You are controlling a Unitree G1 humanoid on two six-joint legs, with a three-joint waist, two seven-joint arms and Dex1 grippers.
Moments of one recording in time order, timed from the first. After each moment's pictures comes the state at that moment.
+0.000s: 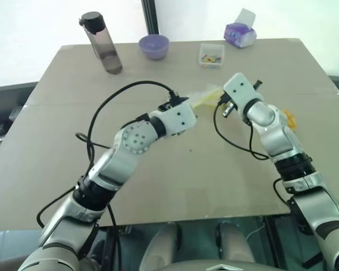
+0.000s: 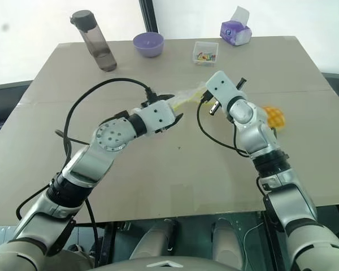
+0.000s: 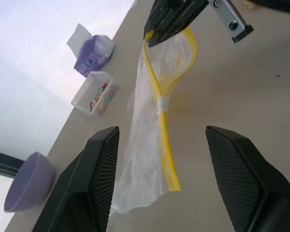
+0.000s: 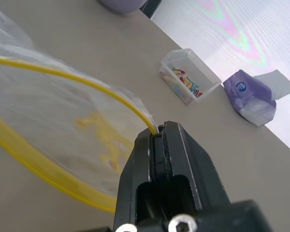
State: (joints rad) left arm -0.61 0.59 -0.40 -0.24 0.18 0.34 -0.48; right arm -0.80 -0.38 0.27 0.24 -0.42 0.27 0.40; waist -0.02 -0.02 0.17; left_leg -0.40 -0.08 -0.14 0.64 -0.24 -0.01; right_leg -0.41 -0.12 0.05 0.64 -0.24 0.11
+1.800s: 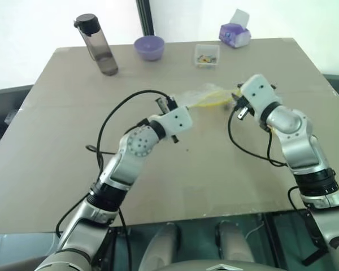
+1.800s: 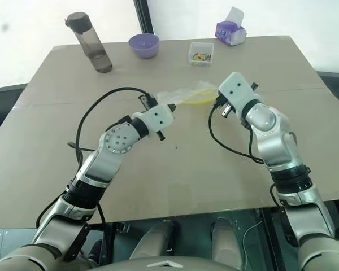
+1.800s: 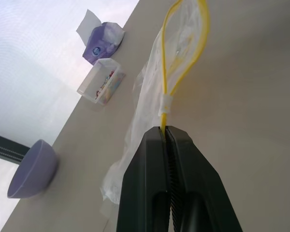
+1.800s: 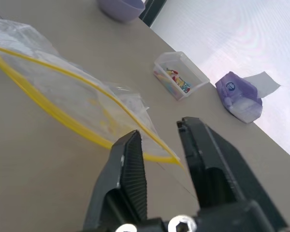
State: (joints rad) left arm -0.54 0.44 -0.30 -0.09 0.31 0.19 -0.45; right arm -0.64 -0.50 0.18 -0.08 -0.35 0.33 0.54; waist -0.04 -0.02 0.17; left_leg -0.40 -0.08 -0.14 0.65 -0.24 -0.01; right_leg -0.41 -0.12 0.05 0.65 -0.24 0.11
